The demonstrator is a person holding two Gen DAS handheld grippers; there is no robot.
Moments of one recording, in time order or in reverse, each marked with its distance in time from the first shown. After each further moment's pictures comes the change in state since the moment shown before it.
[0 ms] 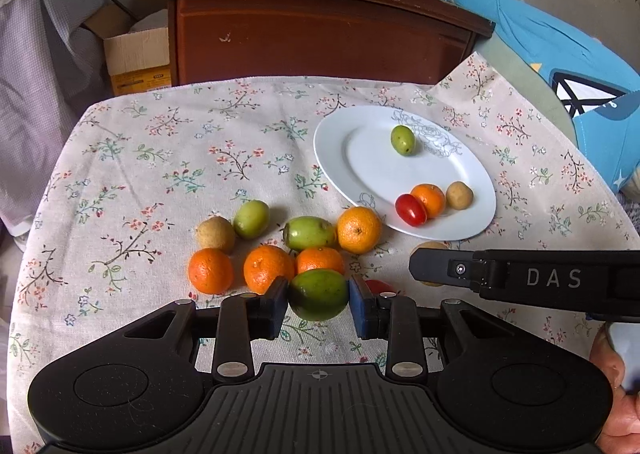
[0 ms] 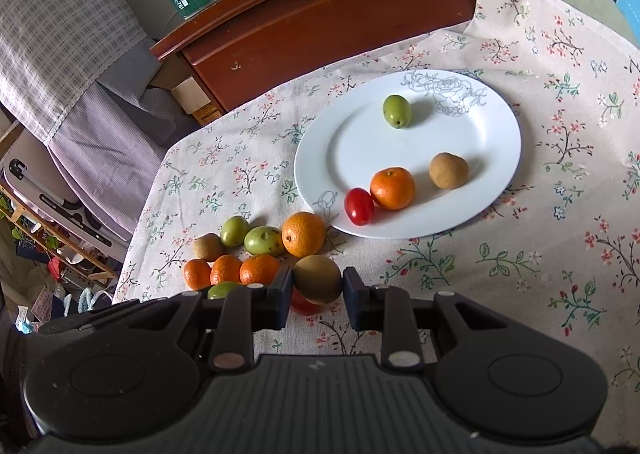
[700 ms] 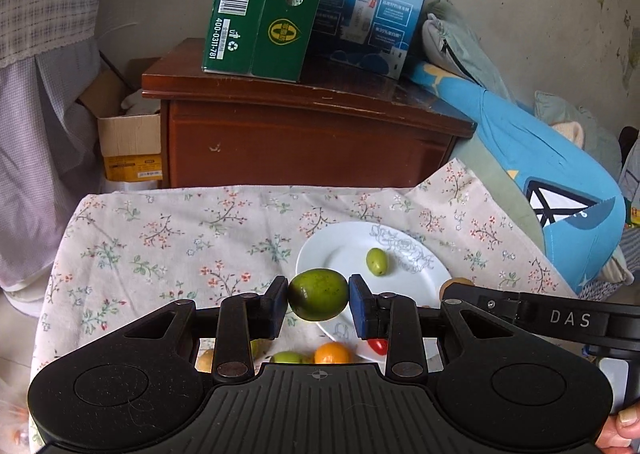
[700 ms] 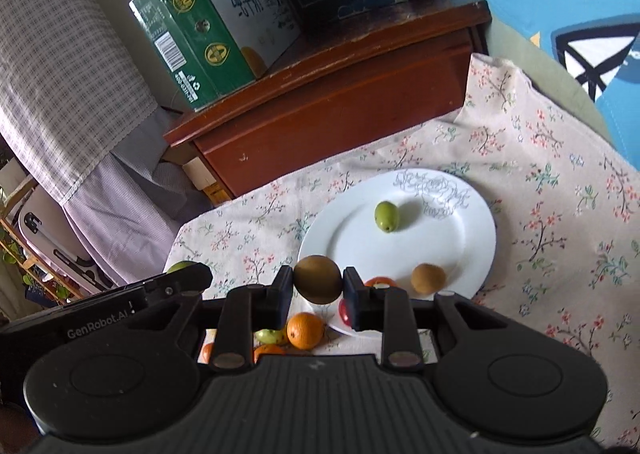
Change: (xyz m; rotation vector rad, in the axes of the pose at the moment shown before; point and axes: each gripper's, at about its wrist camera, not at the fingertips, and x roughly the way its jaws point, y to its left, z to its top) left arm -0.032 0.001 0.072 -0.032 -0.178 -0.072; right arm -0.046 -0.009 0.048 0.003 -0.197 0.009
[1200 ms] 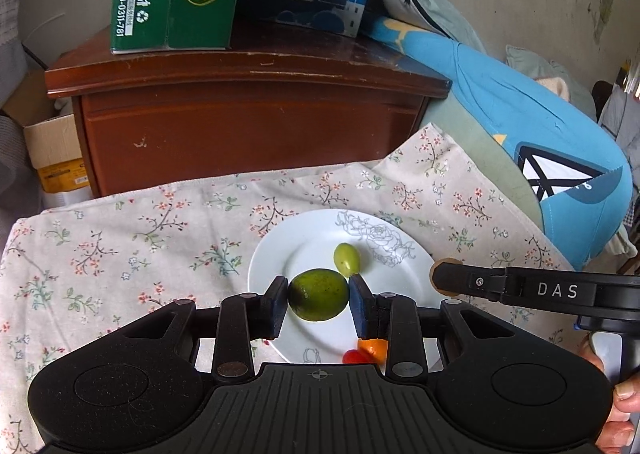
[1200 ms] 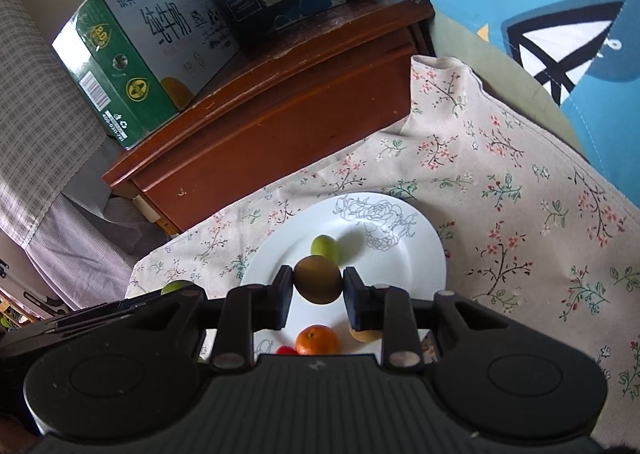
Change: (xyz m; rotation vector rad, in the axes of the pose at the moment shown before) left arm 0.070 -0.015 0.017 0.110 0.110 -0.091; right arm 0.035 -0.044 0.020 0.111 0.014 -0.080
